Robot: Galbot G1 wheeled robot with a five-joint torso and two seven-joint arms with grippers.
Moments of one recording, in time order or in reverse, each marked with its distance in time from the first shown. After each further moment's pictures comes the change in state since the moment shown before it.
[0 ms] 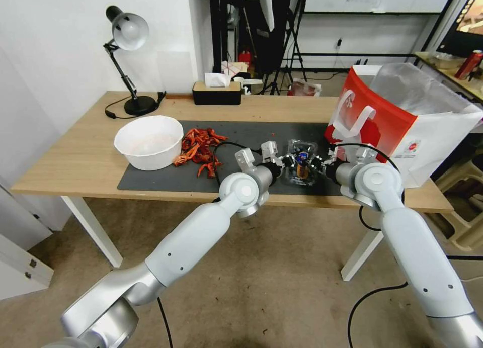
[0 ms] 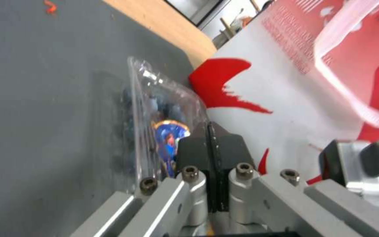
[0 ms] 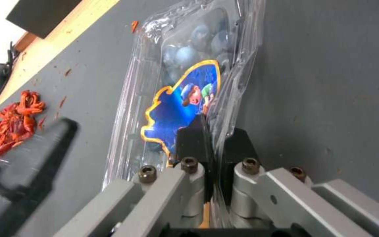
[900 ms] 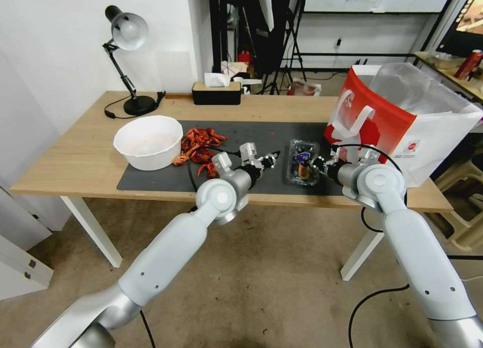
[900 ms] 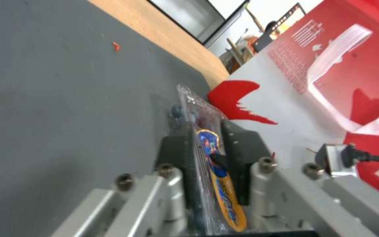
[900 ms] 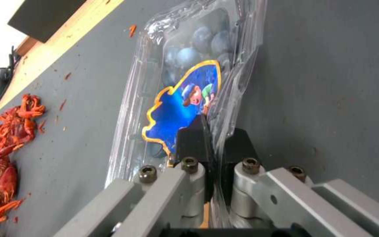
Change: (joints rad) left arm 0.161 0.138 -0.129 -0.214 0.026 0.018 -0.002; right arm -0.010 0.003 0.011 0.007 -0.006 0.001 -0.010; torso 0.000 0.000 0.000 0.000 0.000
